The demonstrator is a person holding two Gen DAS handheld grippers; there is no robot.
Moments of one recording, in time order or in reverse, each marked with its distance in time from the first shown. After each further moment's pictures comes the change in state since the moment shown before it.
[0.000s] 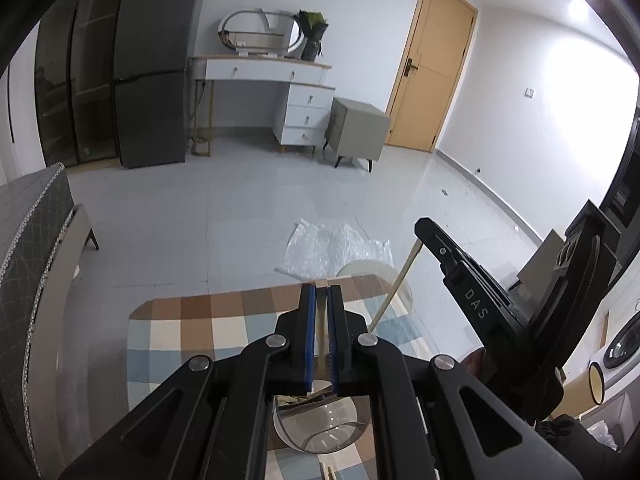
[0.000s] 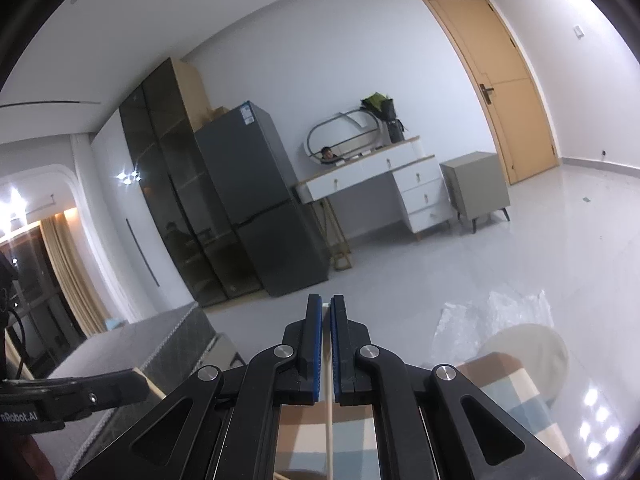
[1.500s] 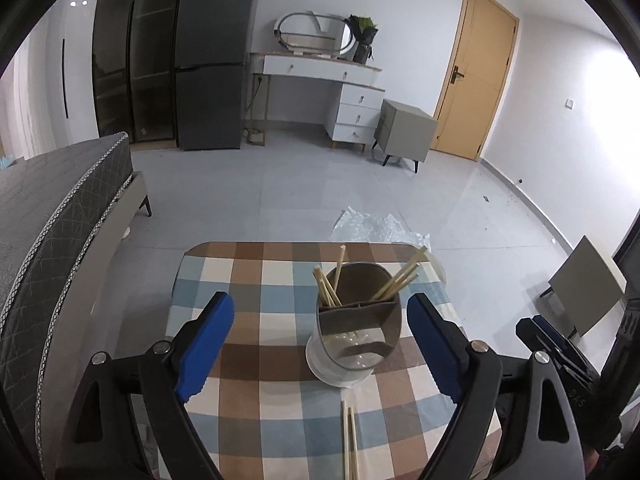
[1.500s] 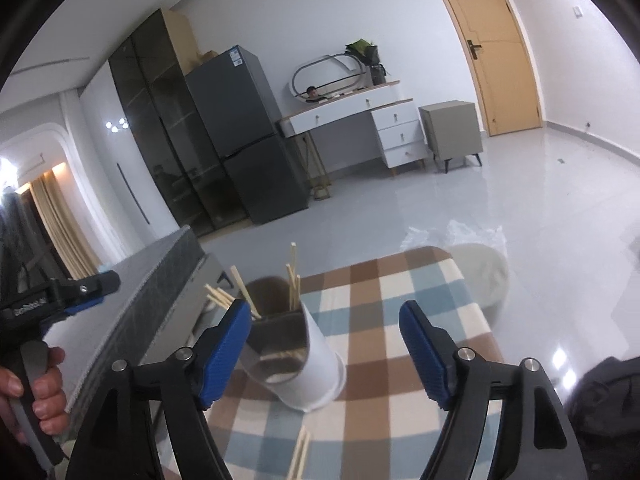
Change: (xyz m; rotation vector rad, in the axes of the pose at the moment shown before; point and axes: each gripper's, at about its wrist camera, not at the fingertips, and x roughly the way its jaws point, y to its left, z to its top) left arm -0.085 -0.020 -0.062 -0.090 -0.038 0.187; right arm -0.150 -0.024 -0.053 -0.039 0.244 -0.077
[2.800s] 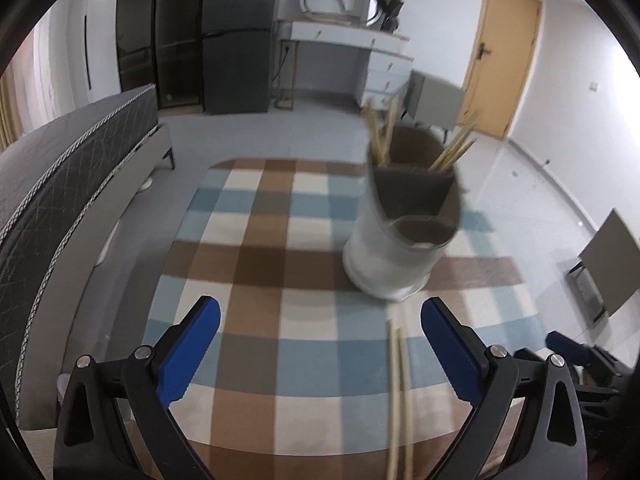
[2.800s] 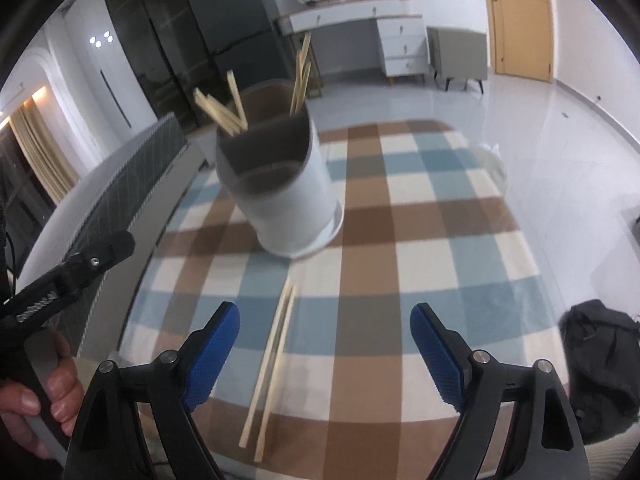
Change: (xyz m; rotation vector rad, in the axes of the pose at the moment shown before) left arm 0.061 0.029 -0.125 -0.033 0.084 0.115; right arm 0.046 0.020 -0.132 -0.079 0.378 -0.066
